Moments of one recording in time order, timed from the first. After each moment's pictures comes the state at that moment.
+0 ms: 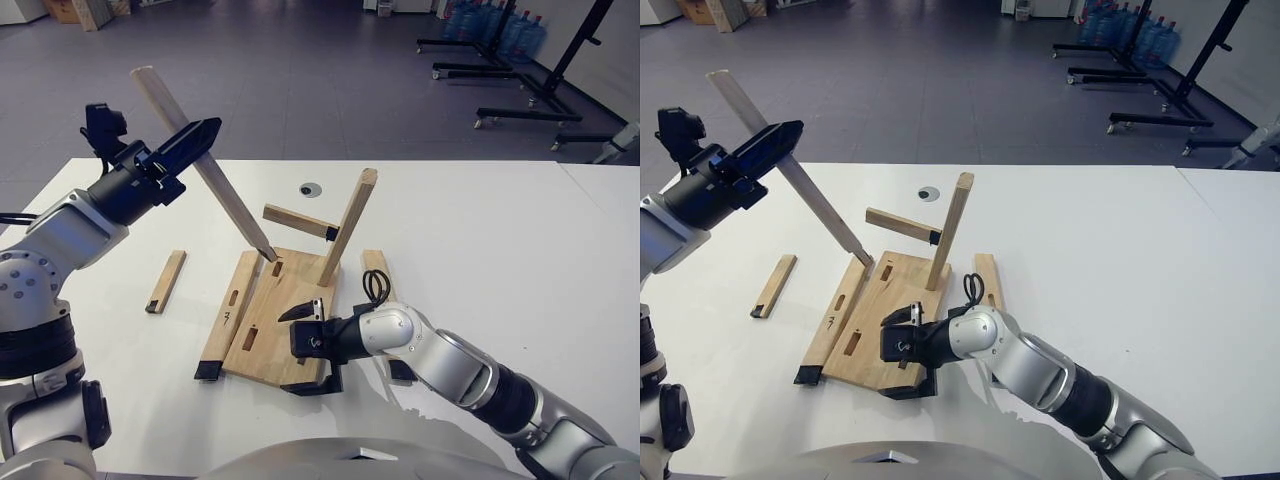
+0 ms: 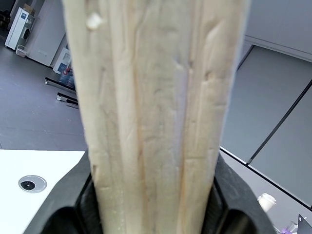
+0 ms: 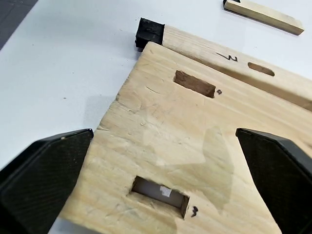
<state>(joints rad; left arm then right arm) -0.40 0.65 0.38 -0.22 -1.53 0.89 -0.23 -0.34 -0.51 0.83 -0.48 -0.02 0.63 0.81</state>
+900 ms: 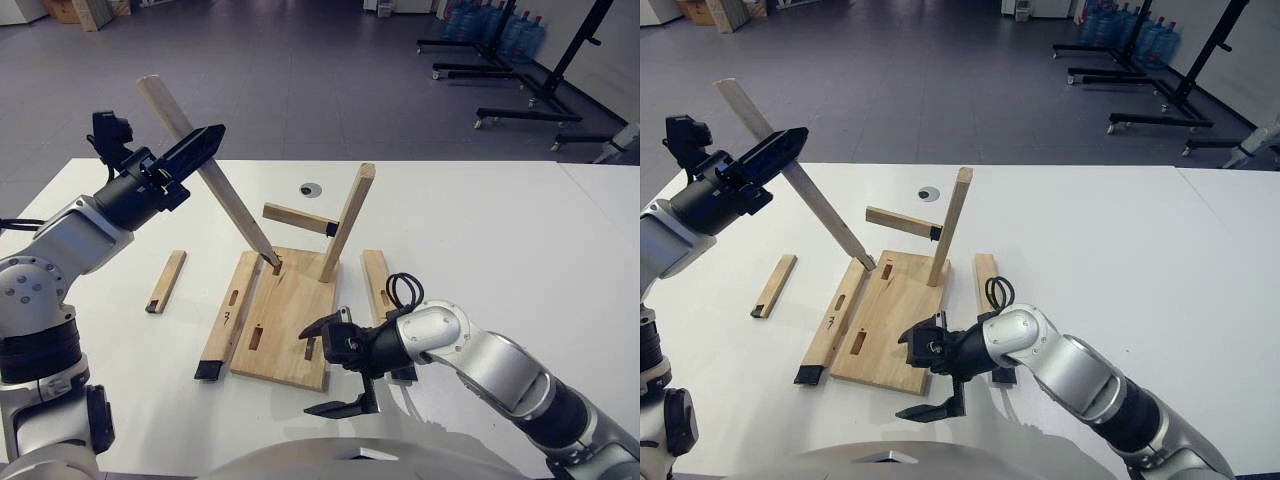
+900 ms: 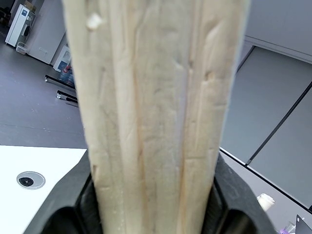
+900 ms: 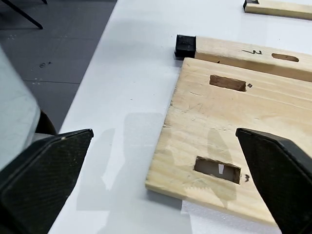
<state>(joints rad) -0.39 0.63 0.38 -0.22 -1.52 0.89 -0.23 -0.29 -0.60 0.68 -0.64 0.17 0.81 0.92</state>
